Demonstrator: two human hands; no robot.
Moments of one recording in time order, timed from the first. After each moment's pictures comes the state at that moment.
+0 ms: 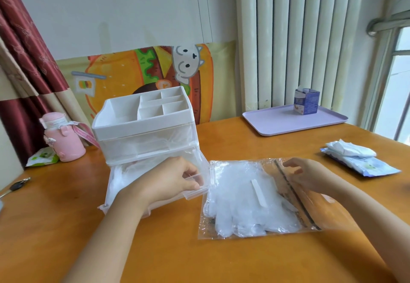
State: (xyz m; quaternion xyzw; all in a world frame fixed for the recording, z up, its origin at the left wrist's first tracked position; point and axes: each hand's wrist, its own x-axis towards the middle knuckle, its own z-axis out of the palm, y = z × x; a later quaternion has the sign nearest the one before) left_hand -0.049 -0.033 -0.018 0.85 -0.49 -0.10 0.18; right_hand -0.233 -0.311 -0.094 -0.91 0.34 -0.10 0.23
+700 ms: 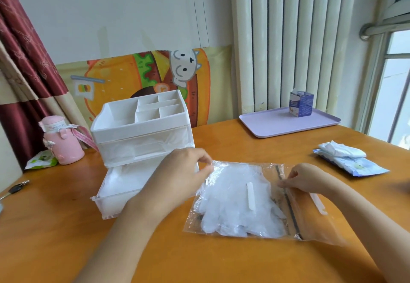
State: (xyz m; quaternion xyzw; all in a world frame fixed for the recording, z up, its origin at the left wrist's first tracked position) left_hand -0.105 -0.038 0.000 0.83 -0.50 0.09 0.24; right_hand -0.235 -0.309 -0.087 -0.88 0.43 -0.02 0.21
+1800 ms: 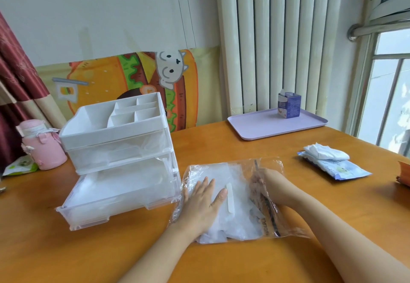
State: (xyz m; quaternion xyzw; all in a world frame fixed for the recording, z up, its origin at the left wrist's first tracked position) left_hand -0.098 -0.132 -0.130 0.88 -0.44 -0.10 0.15; right_hand -0.224 -0.304 -0.107 -0.94 0.26 -0.10 0.22
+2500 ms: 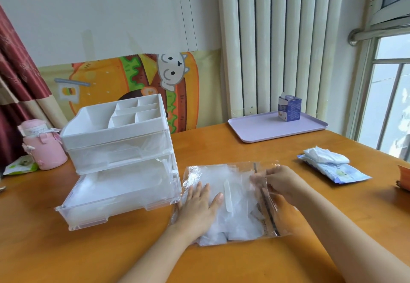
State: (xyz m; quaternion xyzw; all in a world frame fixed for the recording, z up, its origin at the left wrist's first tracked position) left_hand -0.099 -0.130 -0.130 0.90 -0.39 -0.11 0.13; right_hand -0.230 -0.306 -0.093 -0.68 0.35 -0.18 0.62
